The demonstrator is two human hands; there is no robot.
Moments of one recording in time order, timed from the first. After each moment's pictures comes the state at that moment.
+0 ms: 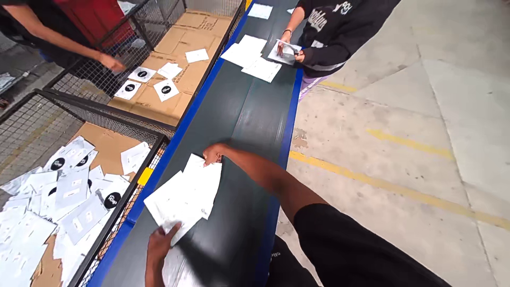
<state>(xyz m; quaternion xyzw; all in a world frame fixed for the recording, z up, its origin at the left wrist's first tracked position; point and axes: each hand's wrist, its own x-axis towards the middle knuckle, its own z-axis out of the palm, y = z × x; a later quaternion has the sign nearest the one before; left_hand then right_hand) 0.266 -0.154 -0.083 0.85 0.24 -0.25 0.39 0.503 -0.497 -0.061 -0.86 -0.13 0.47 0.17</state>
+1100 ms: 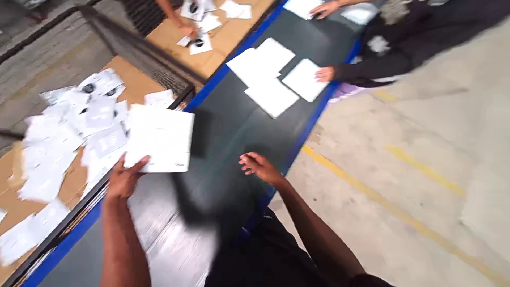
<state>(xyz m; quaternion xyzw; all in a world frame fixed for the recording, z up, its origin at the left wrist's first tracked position) 0.271 -0.052 0.027 0.68 0.19 -0.06 0.71 0.214 -0.513 -0.018 -0.69 0.09 0.24 0.67</state>
